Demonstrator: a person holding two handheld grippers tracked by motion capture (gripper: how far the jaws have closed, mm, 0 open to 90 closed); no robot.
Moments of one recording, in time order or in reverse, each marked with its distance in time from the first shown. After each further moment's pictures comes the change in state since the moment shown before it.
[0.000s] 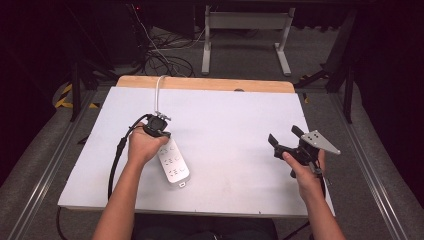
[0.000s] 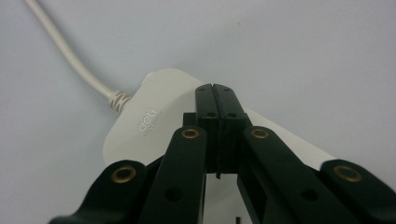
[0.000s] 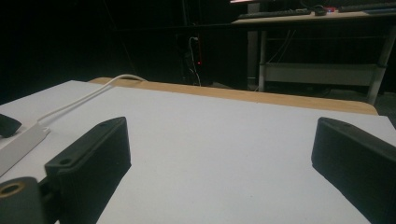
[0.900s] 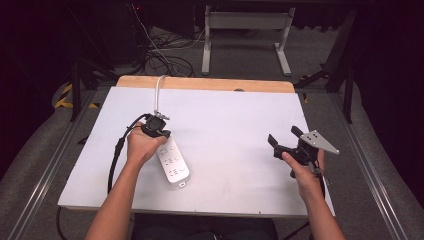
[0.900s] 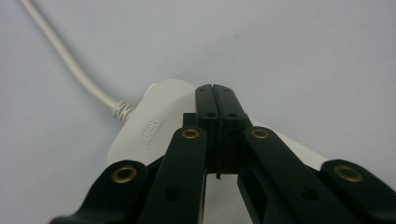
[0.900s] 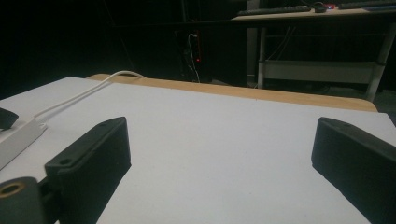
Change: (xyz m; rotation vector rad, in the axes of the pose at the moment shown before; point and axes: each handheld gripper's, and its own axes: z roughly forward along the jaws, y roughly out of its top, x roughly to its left) left arm 0.002 -0.002 0.000 -0.061 -0.023 0.008; right arm 0.000 -0.002 0.002 0.010 -0.004 -0.002
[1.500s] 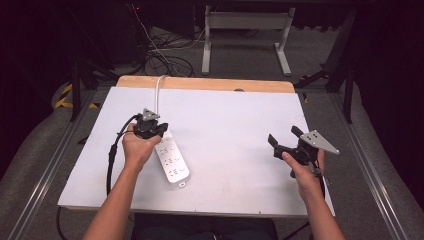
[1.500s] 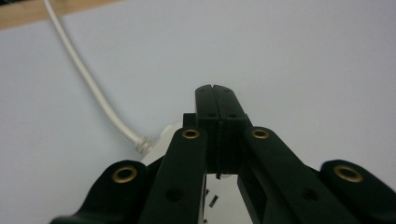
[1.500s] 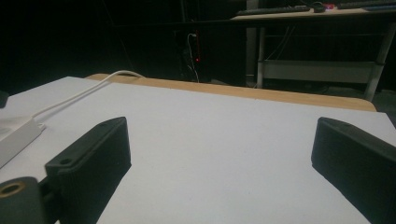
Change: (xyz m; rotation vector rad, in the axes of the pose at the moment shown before) left arm 0.010 -0.015 -0.023 -0.300 0.027 -0.073; right arm 0.000 0.000 0.000 0.000 -0.001 -0.001
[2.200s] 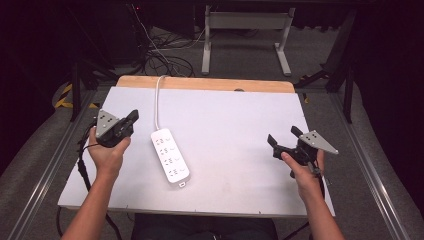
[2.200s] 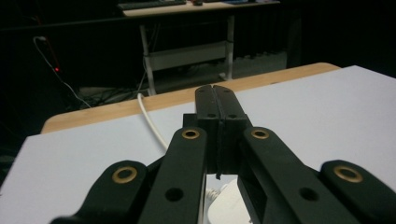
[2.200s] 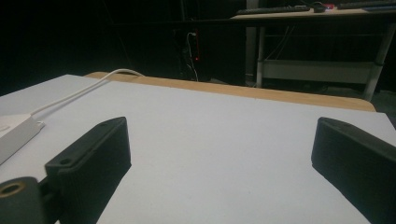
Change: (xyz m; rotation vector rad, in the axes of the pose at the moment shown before) left arm 0.029 -0.021 -0.084 -0.417 0.115 -0.011; right arm 0.002 0.000 0.000 0.004 -0.005 -0.011
